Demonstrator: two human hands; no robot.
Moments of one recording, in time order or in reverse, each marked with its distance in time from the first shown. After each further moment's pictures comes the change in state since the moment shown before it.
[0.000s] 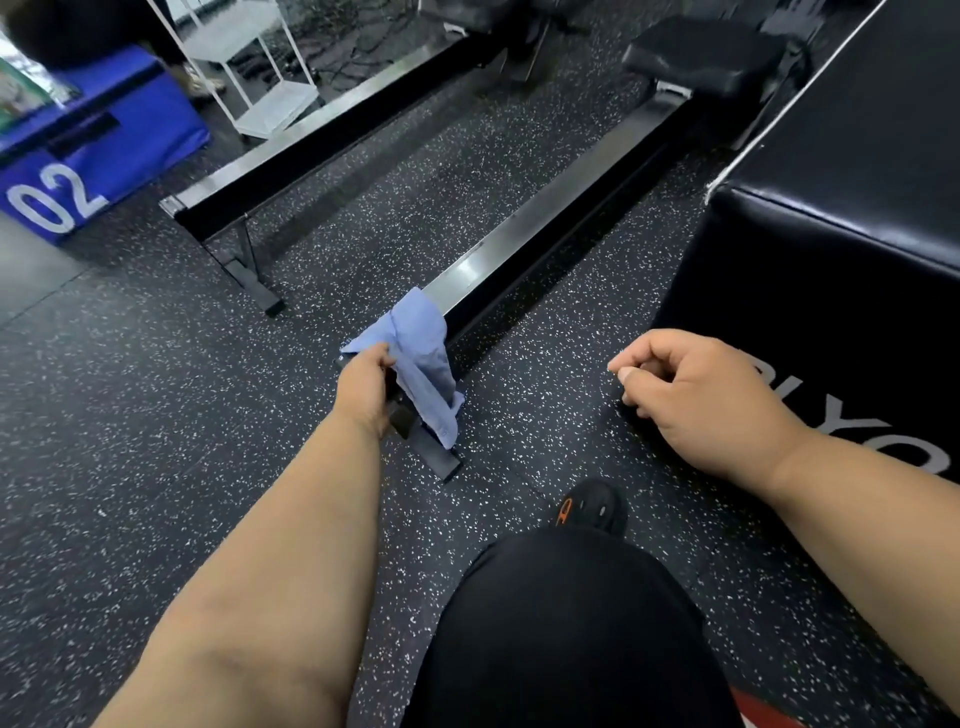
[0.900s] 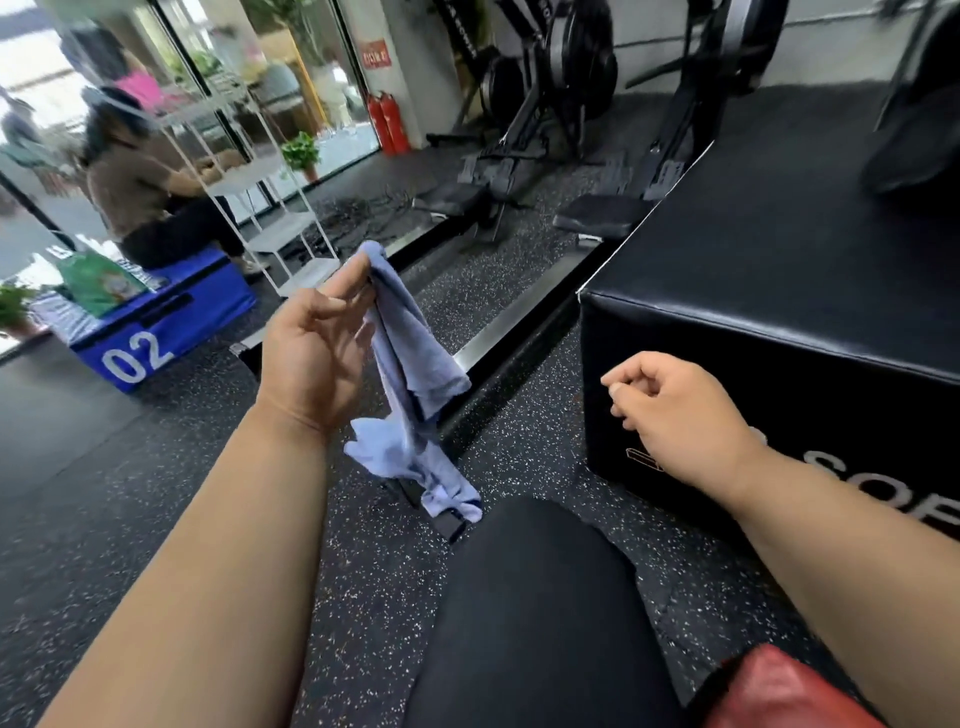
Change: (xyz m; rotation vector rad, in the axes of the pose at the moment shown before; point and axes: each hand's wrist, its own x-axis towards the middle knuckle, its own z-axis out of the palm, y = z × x) left_hand -0.322 0.153 -0.012 -0.081 -0.599 0.634; right_hand -0.185 -0.044 -0.085 0.147 0.272 -0.111
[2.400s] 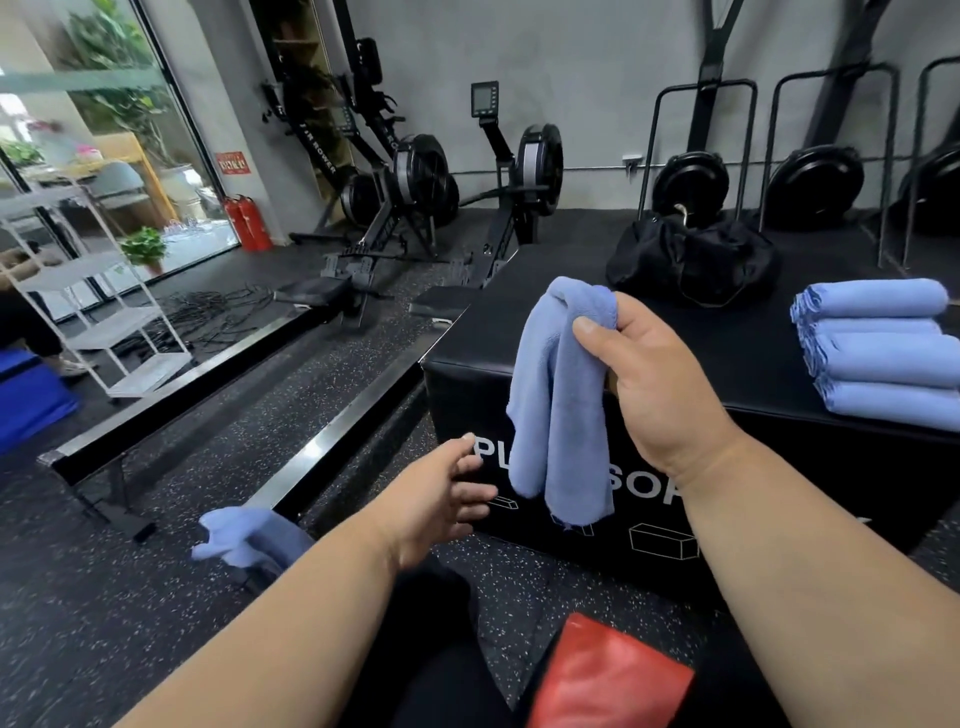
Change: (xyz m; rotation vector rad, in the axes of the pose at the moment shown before) left_hand -0.129 -0.098 0.195 0.335 -0.384 -0.738; right_hand -0.129 -0.068 -0.159 0.498 0.208 -0.264
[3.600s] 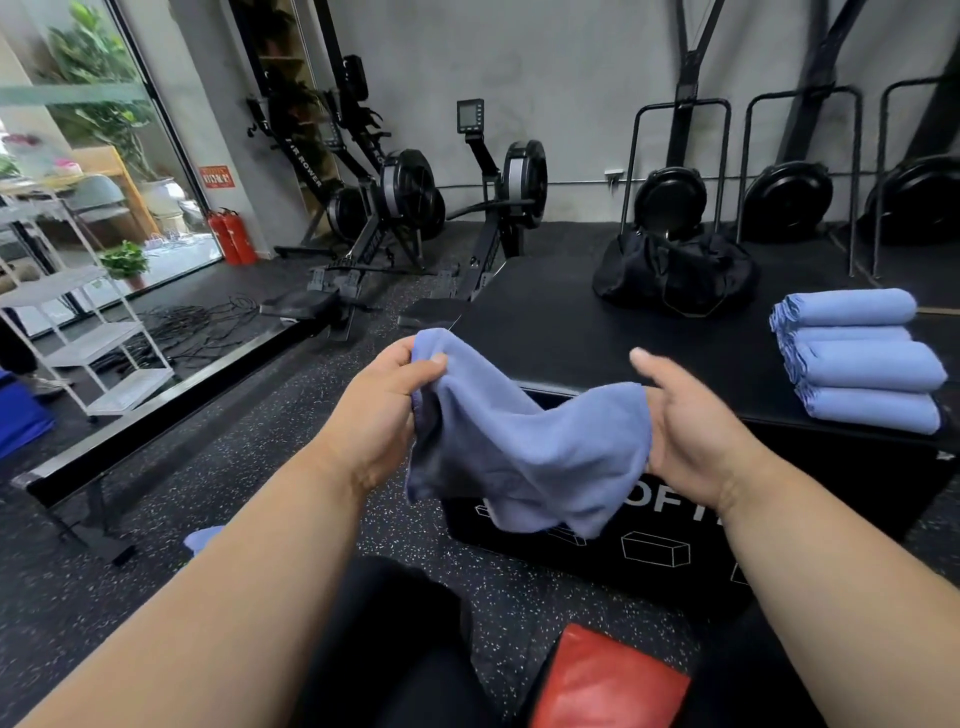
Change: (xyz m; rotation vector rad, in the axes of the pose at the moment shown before) left_hand -0.026 0.088 -0.021 -0.129 0.040 0.628; right_hand -0.002 0.036 -0.051 0.219 -0.039 0.493
